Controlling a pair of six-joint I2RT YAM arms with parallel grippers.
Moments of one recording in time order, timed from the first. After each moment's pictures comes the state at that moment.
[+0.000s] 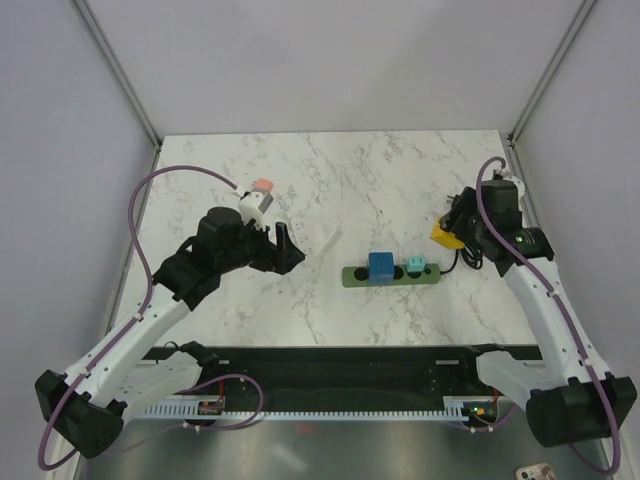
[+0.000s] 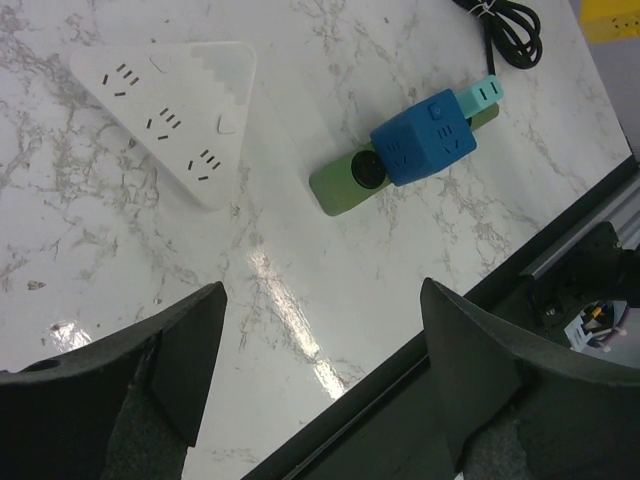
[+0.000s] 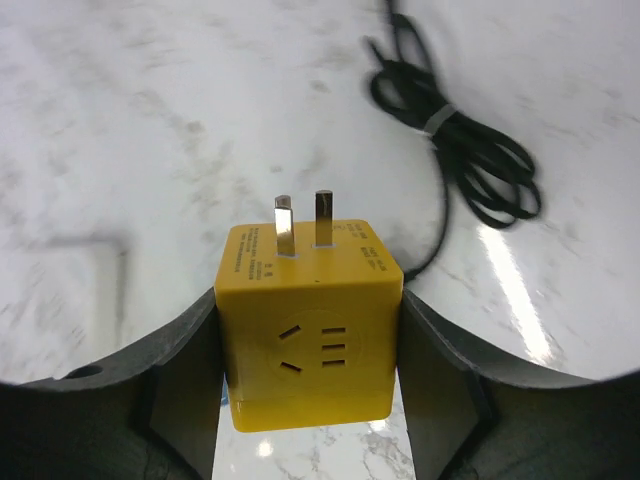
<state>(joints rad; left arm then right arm) -0.56 0.92 0.88 -0.48 0.19 -0.36 0.13 1.09 1.05 -0.77 0.25 0.67</state>
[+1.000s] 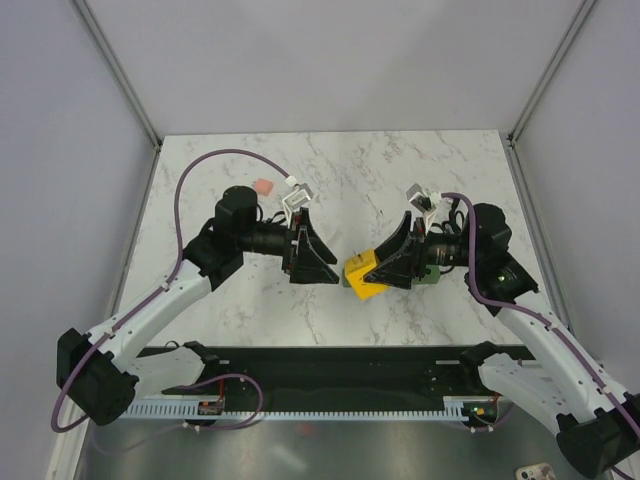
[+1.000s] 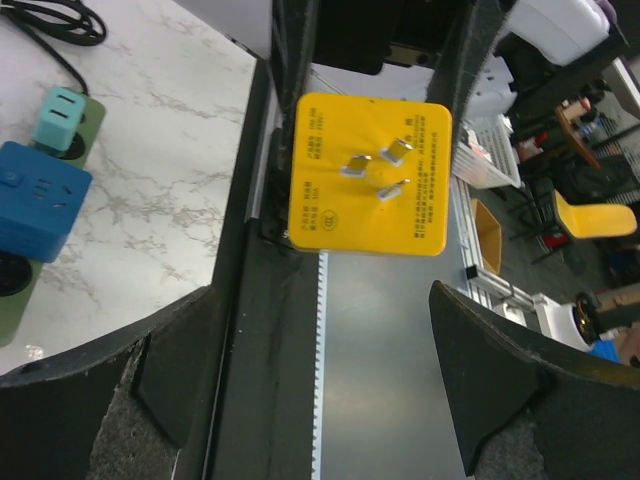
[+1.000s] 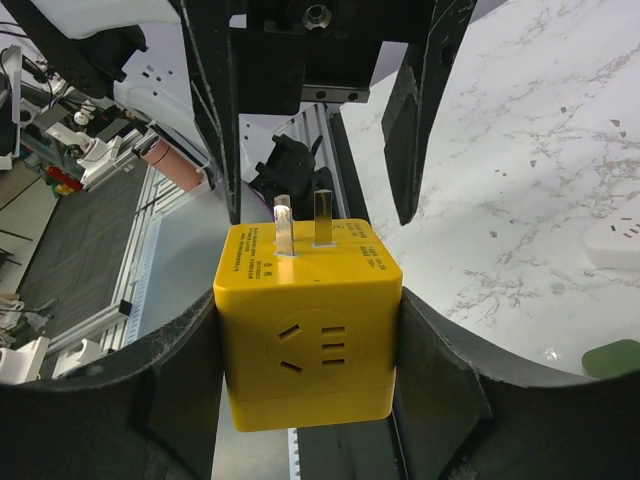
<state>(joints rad) -0.60 1.12 0.94 -0.07 1.01 -0.45 0.44 0.86 0.81 -0.03 -1.04 0.47</state>
